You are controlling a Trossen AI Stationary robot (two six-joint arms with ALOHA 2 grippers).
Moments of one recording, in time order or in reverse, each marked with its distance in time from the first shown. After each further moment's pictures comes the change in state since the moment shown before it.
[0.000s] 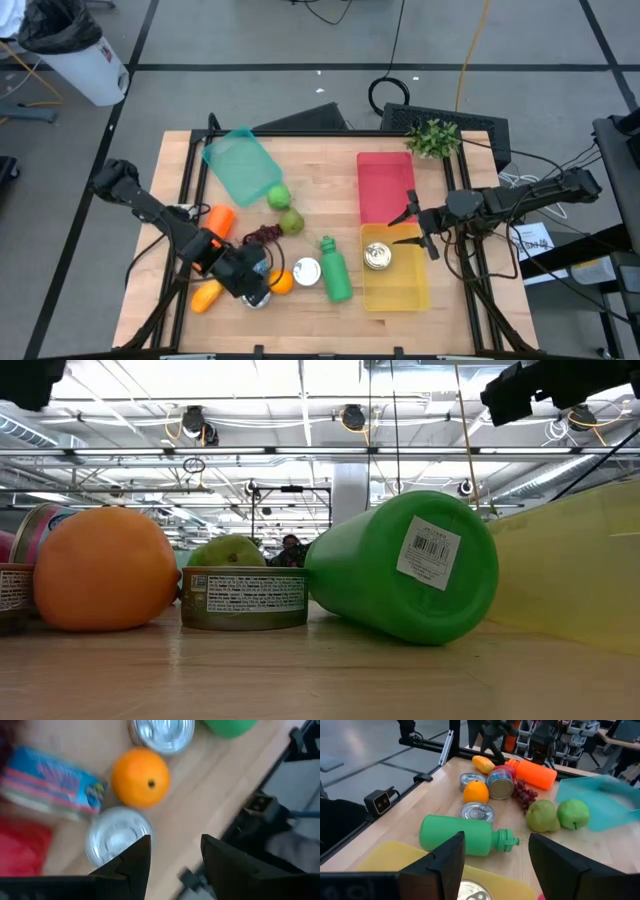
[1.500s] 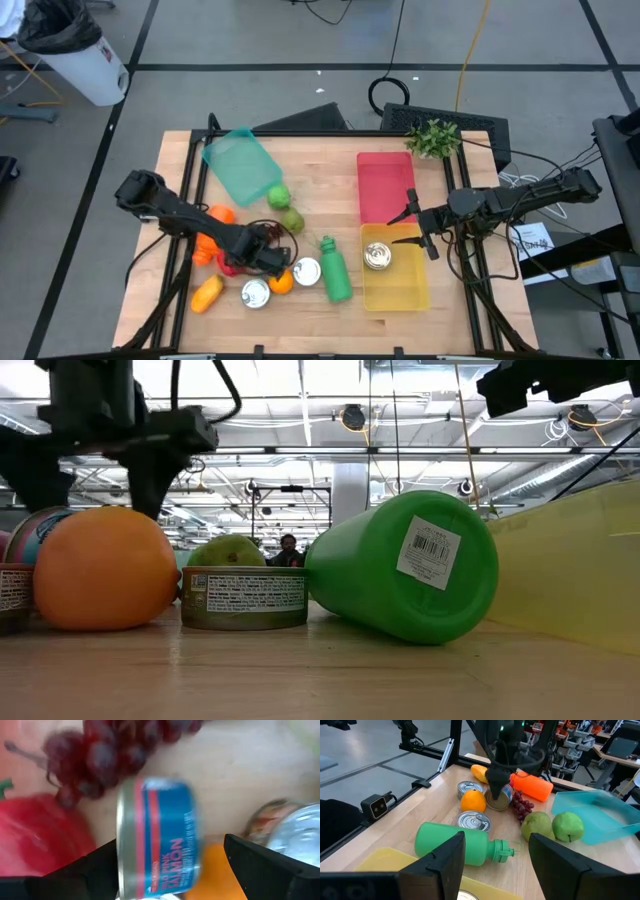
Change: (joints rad) left arm 0.209 0.252 0.000 -0.215 0.106 -0.564; right arm 0.000 0.005 0.000 0.051 0.000 -0.048
